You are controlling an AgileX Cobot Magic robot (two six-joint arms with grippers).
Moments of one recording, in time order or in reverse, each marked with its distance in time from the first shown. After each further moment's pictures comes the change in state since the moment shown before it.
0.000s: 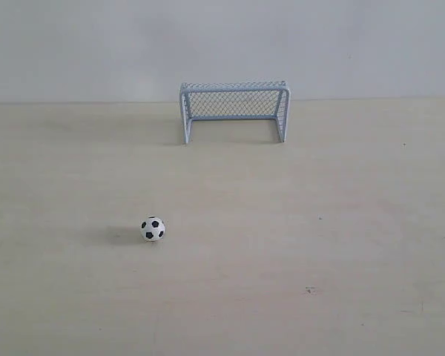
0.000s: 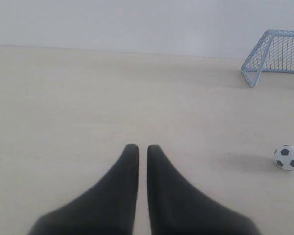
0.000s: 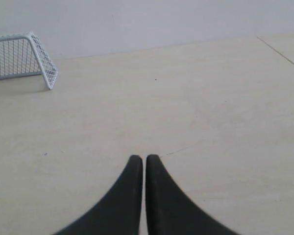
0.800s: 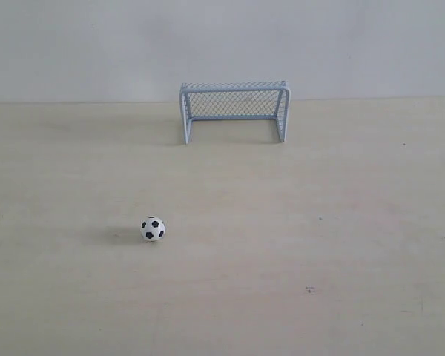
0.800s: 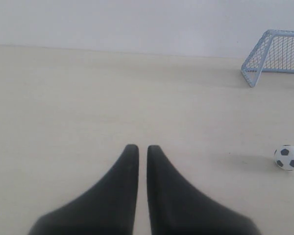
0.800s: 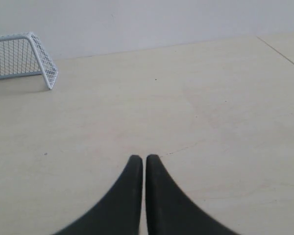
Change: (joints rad) left arm 0.000 0.000 0.000 0.000 0.000 0.000; right arm 0.000 0.000 0.000 0.000 0.000 0.000
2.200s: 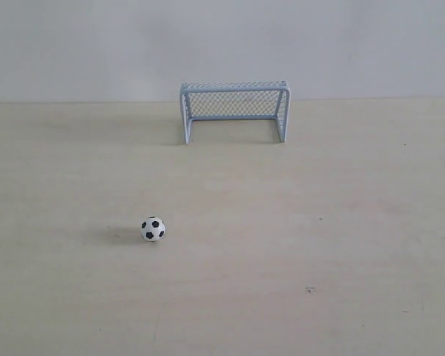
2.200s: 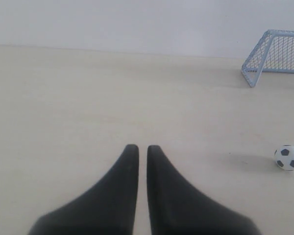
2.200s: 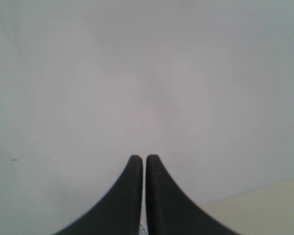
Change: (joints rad) left arm 0.000 0.000 0.000 0.000 0.000 0.000; right arm 0.000 -0.004 -0.437 0.250 -0.046 0.036
